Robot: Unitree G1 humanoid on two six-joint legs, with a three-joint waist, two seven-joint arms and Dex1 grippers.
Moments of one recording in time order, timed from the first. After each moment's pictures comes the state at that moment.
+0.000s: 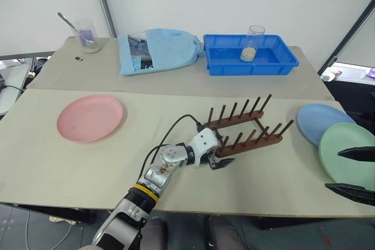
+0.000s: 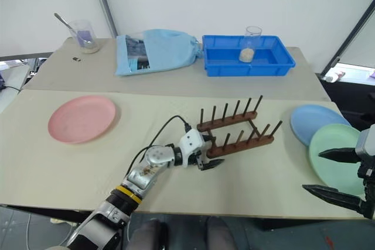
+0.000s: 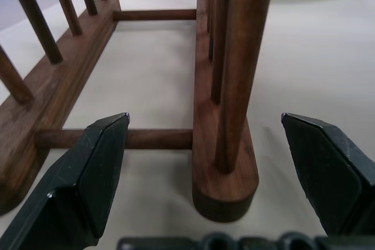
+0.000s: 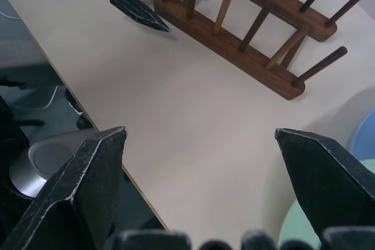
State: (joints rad) left arm -0.48 0.08 -0.41 0.35 -0.04 0.04 -0.75; right arm 0.42 -1.08 -1.06 -0.67 0.50 0.91 1.41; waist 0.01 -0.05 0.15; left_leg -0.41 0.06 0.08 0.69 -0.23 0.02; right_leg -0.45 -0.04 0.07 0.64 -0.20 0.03
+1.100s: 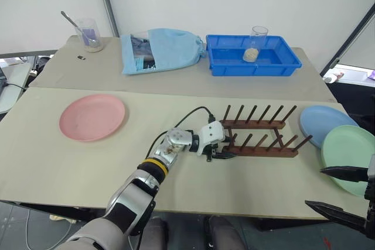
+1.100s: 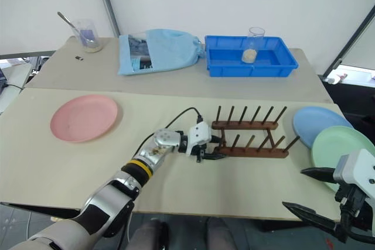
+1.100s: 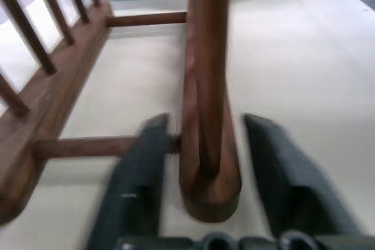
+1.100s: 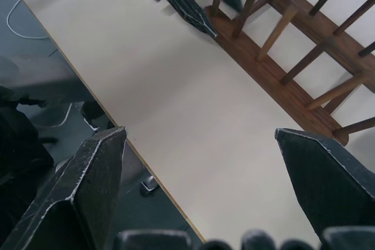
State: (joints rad) left arm -0.79 0.04 -0.36 0.84 -0.03 -0.22 -1.05; right arm 0.58 -0.91 -1.08 -0.89 0.64 0.92 1.23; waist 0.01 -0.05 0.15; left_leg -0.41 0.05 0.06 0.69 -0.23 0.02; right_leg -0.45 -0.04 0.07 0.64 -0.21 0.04
